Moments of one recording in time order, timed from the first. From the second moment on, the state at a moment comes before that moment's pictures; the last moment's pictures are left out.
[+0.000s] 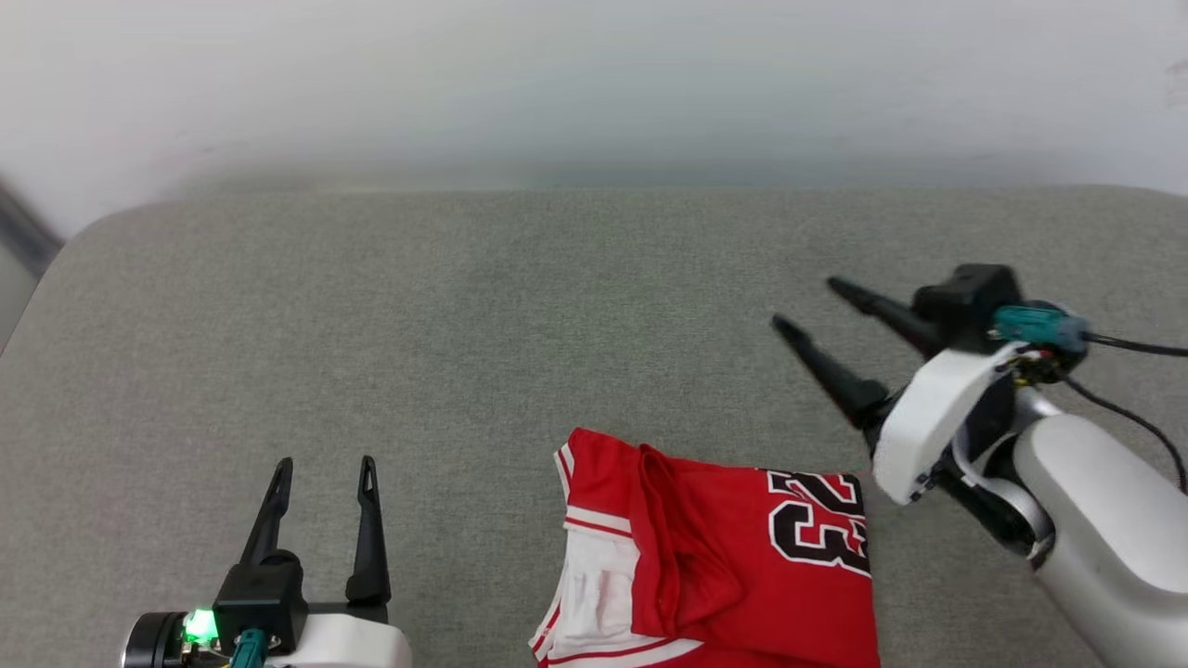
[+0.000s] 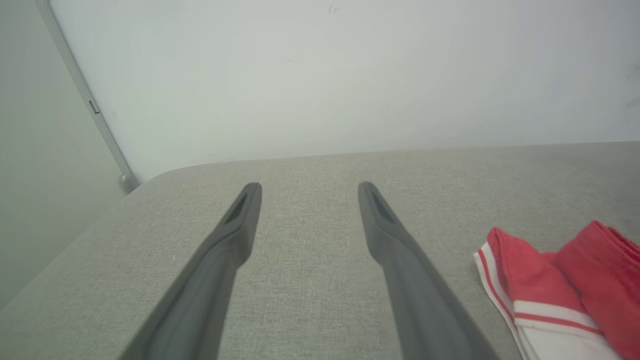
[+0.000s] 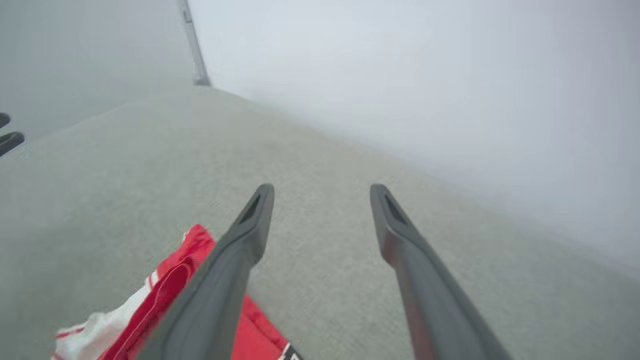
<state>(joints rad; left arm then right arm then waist) 0.06 0.08 -0.04 0.02 -0.03 0.08 -0.26 -0.62 -0.48 0.71 0.29 0.67 0.13 0.05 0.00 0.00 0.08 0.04</state>
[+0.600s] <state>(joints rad) 0.12 0.08 -0.01 0.00 -0.03 0.07 -0.26 -0.12 -0.15 0.00 0.10 0.20 0.13 -0.26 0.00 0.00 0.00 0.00</state>
